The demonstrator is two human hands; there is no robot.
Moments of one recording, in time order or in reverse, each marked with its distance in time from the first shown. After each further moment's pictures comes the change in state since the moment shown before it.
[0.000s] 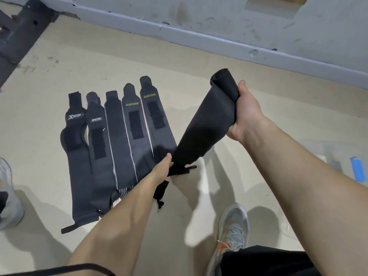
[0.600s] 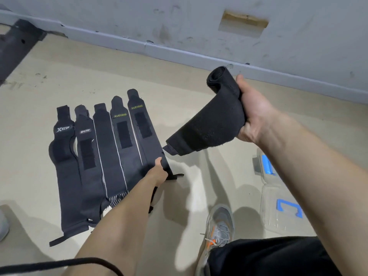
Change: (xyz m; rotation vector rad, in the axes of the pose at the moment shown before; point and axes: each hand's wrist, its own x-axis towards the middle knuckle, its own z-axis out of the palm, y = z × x) left_hand 0.003 0.014 0.019 0.480 0.106 0.044; right_hand -0.081 -0.054 -0.027 -0.060 -0.126 0.008
